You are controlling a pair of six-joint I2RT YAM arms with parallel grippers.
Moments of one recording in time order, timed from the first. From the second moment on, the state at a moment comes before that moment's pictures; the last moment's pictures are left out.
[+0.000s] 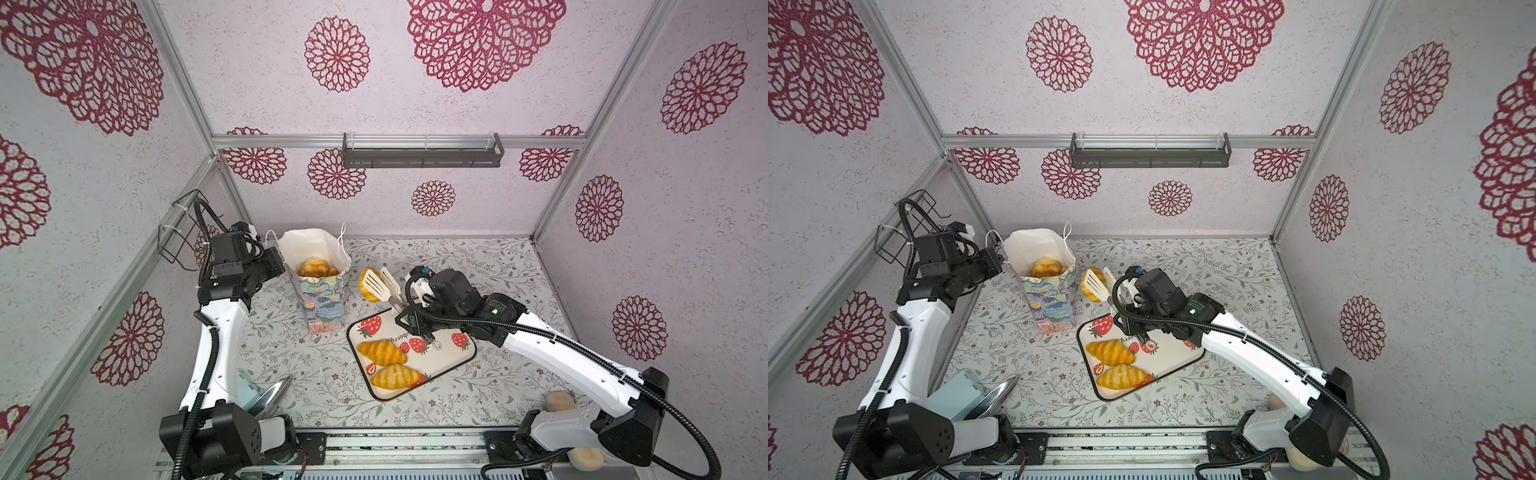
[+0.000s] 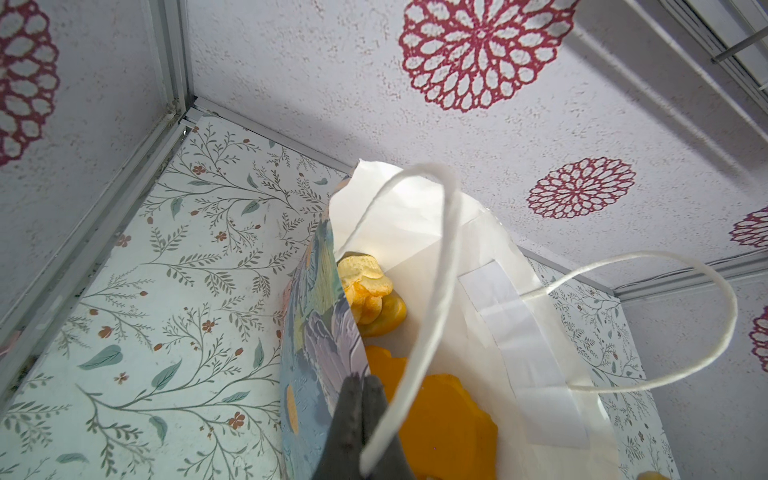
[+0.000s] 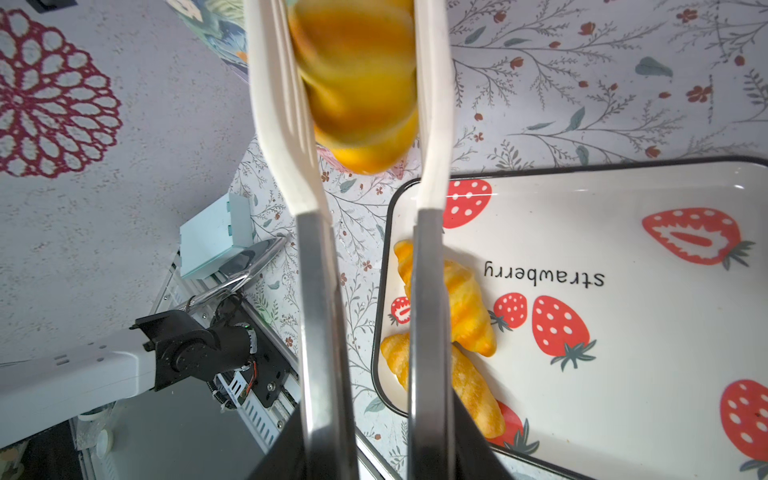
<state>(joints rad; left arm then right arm) 0.20 1.31 1.31 -0.59 0.27 -0.32 0.88 1.35 1.33 -0.70 -0.18 0.53</state>
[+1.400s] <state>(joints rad) 0.26 1.28 1.28 -0.60 0.25 -0.35 0.95 1.74 1.88 -0.68 -0.24 0.43</state>
